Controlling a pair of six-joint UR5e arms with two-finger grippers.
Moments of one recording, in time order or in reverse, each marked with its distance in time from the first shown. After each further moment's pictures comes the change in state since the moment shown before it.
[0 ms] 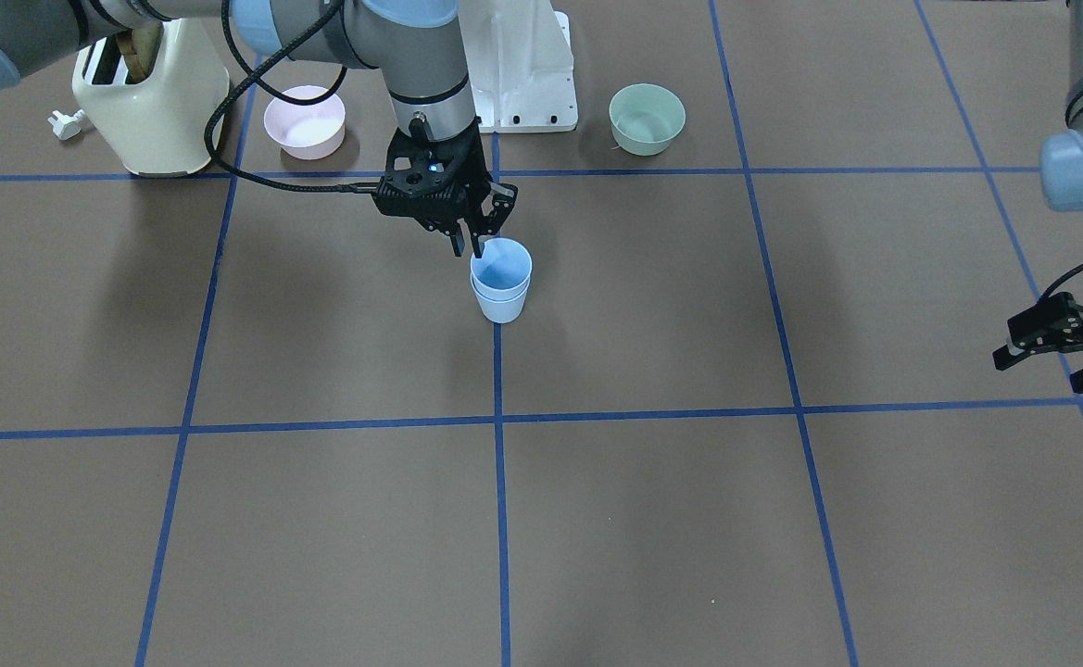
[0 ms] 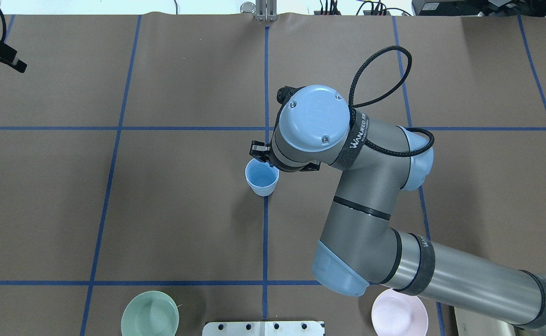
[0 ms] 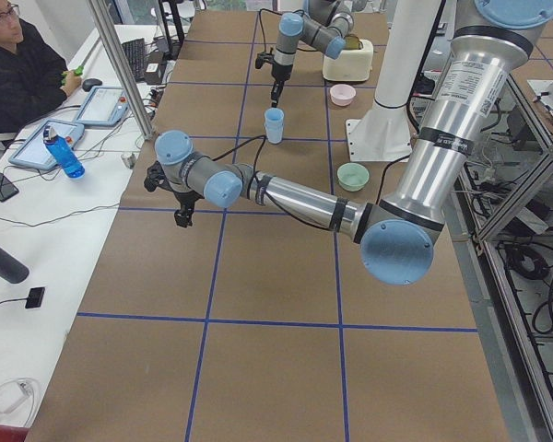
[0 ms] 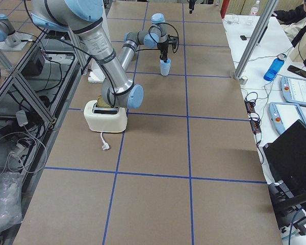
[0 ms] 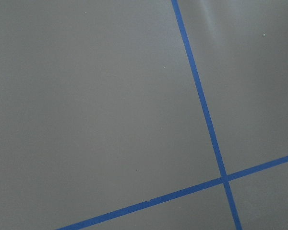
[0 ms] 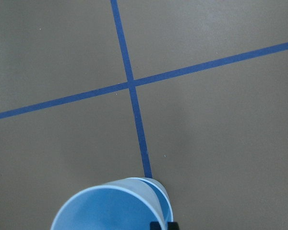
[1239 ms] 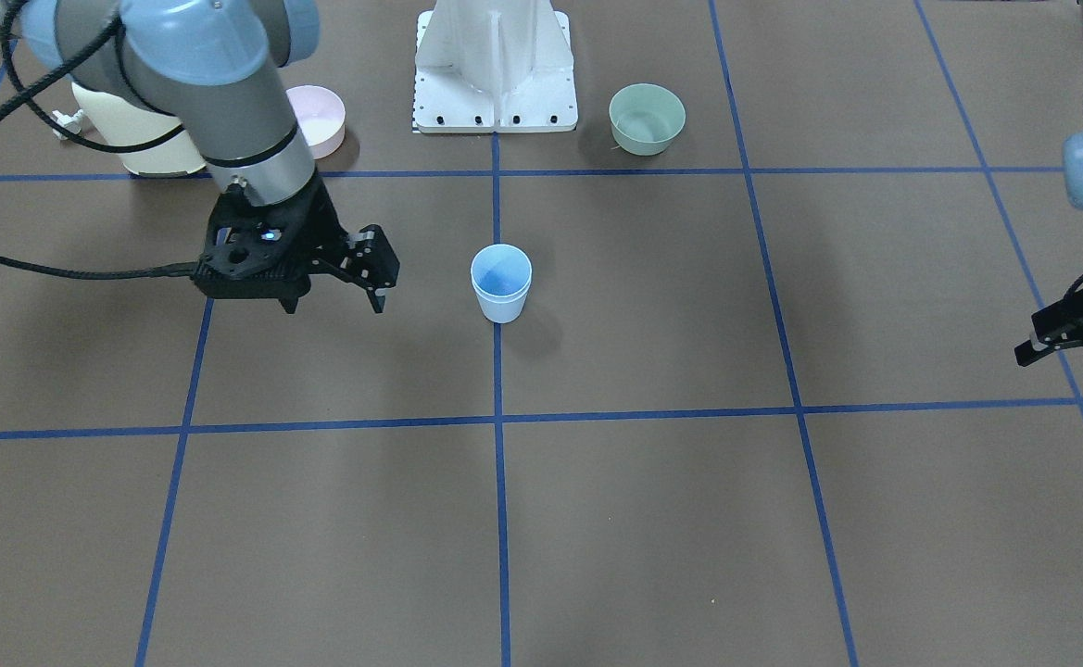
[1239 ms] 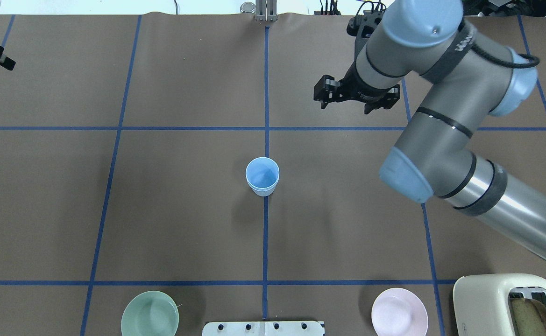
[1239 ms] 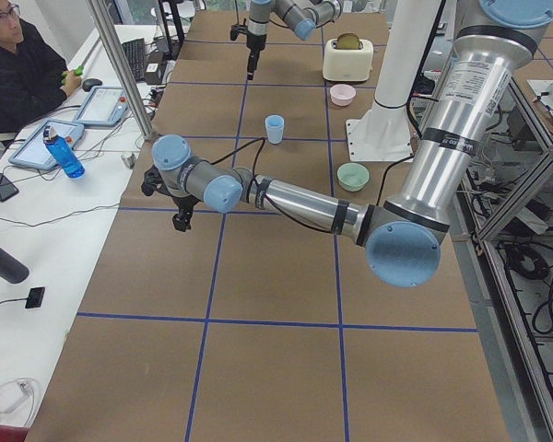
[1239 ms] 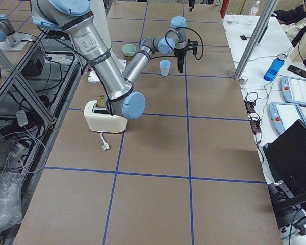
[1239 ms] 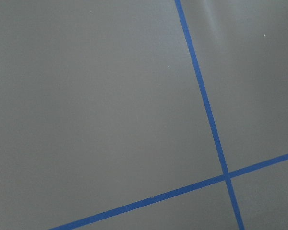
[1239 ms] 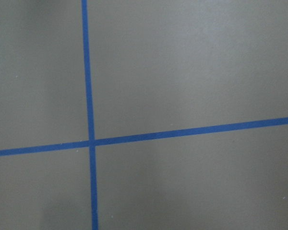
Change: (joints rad) left arm -0.038 0.014 0.007 0.000 -0.029 0.032; right arm 0.325 -0.130 0.026 0.004 0.254 -0.375
